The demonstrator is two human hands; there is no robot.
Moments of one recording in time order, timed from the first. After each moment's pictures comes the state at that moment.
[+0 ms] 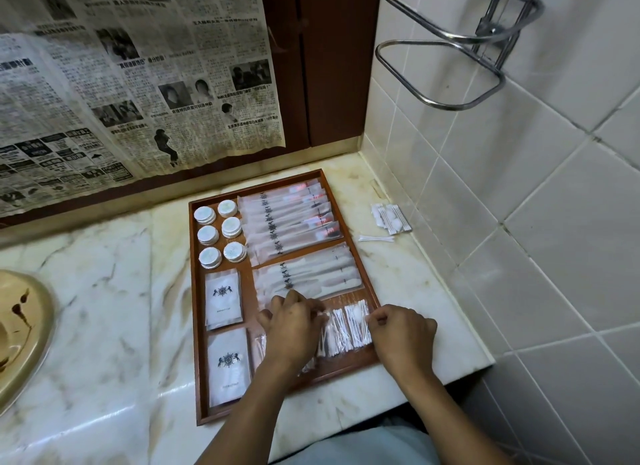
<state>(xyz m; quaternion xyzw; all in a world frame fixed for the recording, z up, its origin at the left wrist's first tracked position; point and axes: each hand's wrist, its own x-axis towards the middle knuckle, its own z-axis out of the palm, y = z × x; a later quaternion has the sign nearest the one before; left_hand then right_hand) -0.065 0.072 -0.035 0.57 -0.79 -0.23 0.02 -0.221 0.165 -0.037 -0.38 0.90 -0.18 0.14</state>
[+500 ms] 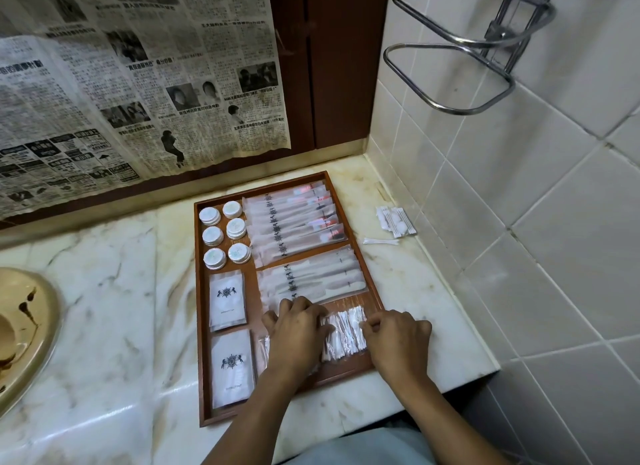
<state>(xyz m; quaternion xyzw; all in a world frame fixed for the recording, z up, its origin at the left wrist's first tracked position) -0.060 0.077 -0.043 0.54 -0.82 -0.19 0.01 -0.212 0.157 -0.059 -0.44 0.89 -0.10 0.09</state>
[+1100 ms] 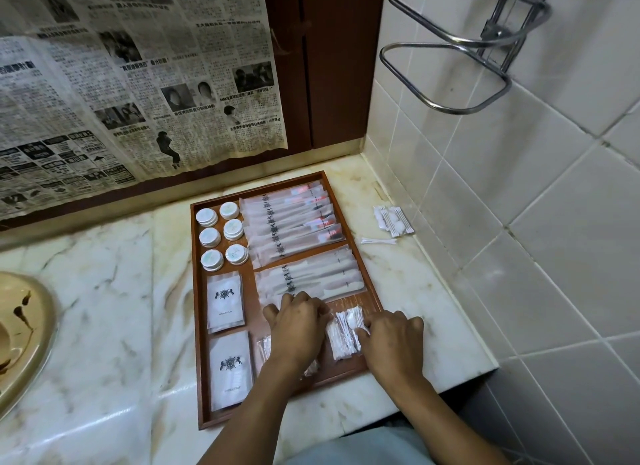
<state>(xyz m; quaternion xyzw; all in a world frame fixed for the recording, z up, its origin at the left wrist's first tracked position) -0.071 0.064 -0.040 0.55 -0.81 -0.20 0.01 -0.207 0.157 -0.059 -0.49 0.87 -0.02 0.07</state>
